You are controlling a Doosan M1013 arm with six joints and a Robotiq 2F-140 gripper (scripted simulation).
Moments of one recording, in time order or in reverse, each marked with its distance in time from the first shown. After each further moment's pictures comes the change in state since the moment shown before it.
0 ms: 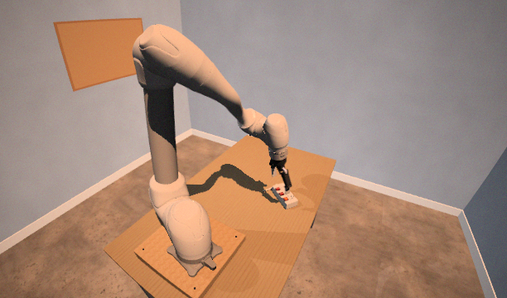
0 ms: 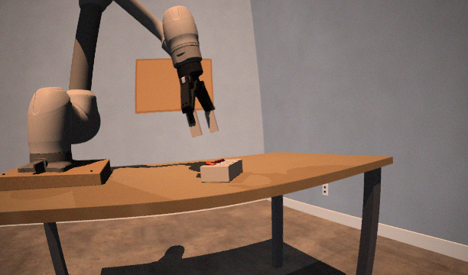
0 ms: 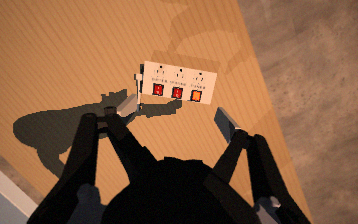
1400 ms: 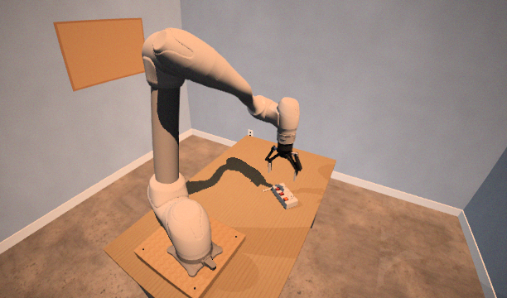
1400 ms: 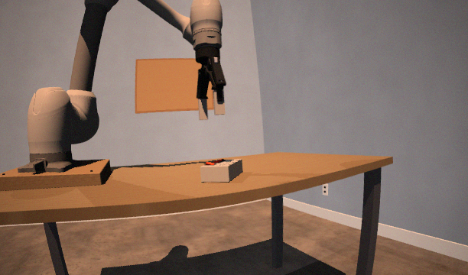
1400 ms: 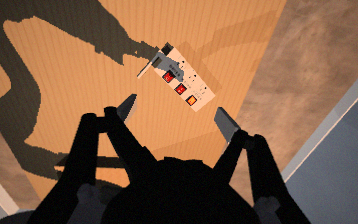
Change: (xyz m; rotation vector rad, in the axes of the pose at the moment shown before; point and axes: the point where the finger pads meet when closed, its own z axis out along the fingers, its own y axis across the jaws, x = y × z) arm 0.021 -0.018 -0.042 -0.008 -0.211 -0.647
